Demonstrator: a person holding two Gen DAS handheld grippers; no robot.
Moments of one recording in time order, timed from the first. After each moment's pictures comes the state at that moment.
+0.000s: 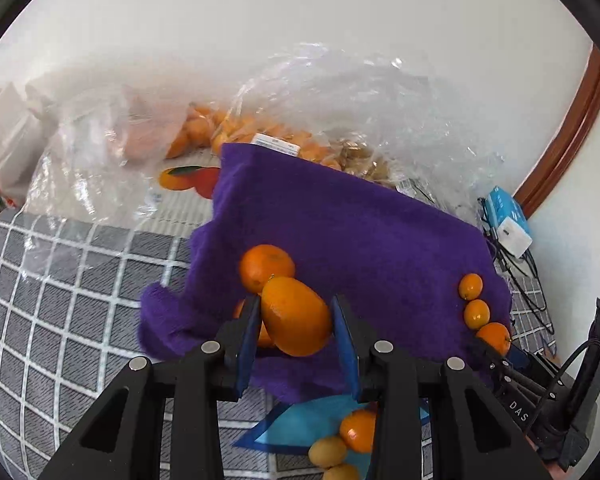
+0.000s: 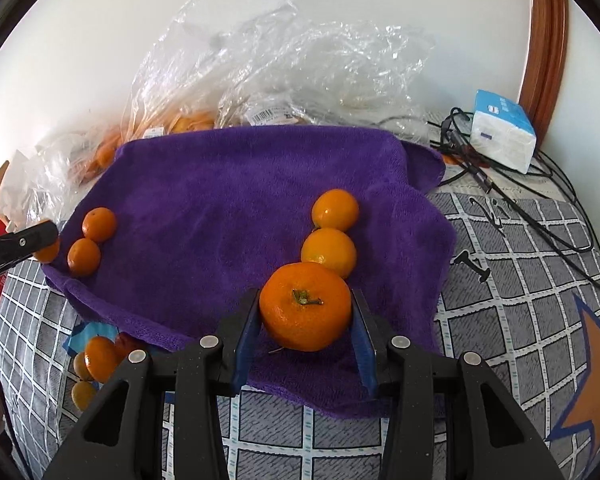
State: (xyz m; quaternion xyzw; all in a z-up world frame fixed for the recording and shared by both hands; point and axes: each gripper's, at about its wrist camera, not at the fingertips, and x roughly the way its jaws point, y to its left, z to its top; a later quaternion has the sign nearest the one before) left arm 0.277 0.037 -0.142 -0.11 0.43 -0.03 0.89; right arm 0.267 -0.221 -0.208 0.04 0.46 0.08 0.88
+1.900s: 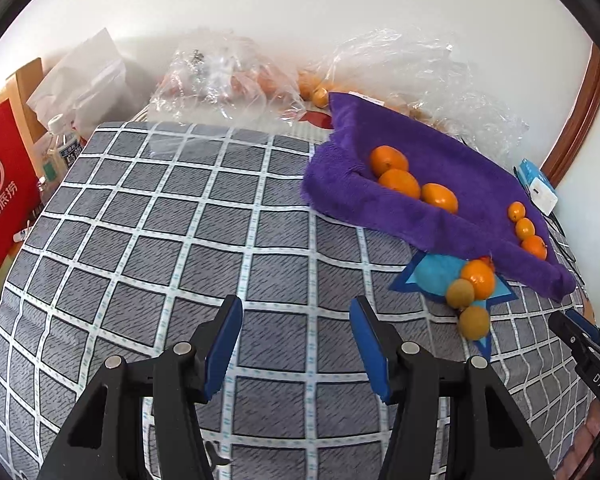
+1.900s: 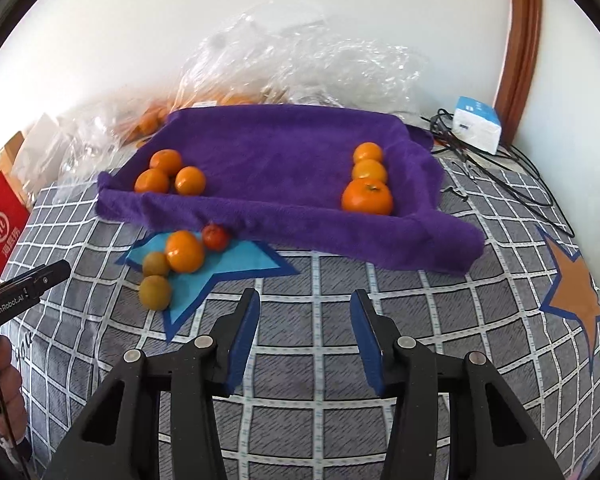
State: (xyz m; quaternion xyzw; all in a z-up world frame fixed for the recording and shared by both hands) left arm 0.153 0.124 -0.182 -0.10 0.43 0.03 0.90; right arm 0.148 -0.164 -0.184 0.01 0.44 0.06 0.90
